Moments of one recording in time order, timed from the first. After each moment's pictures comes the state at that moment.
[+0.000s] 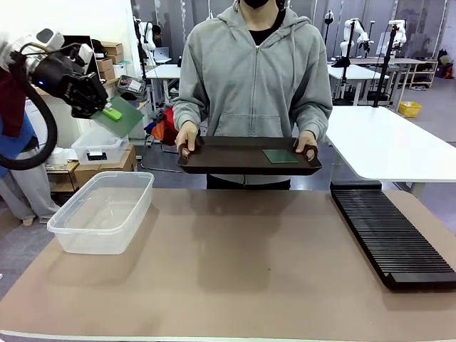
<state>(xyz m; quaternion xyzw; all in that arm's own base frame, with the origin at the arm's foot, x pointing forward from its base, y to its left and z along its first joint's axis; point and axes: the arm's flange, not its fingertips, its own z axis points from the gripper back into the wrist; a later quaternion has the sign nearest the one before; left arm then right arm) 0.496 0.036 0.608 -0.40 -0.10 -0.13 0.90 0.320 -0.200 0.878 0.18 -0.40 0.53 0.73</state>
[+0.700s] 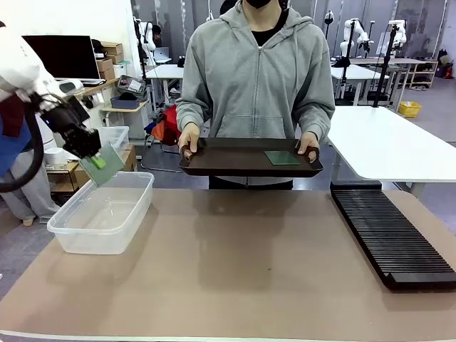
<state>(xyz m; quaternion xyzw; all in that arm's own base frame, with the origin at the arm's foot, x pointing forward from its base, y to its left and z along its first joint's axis) 0.536 0.054 0.502 -0.23 -0.05 -0.18 0.96 0.320 -0.200 0.878 0.18 -0.40 0.53 0.73</state>
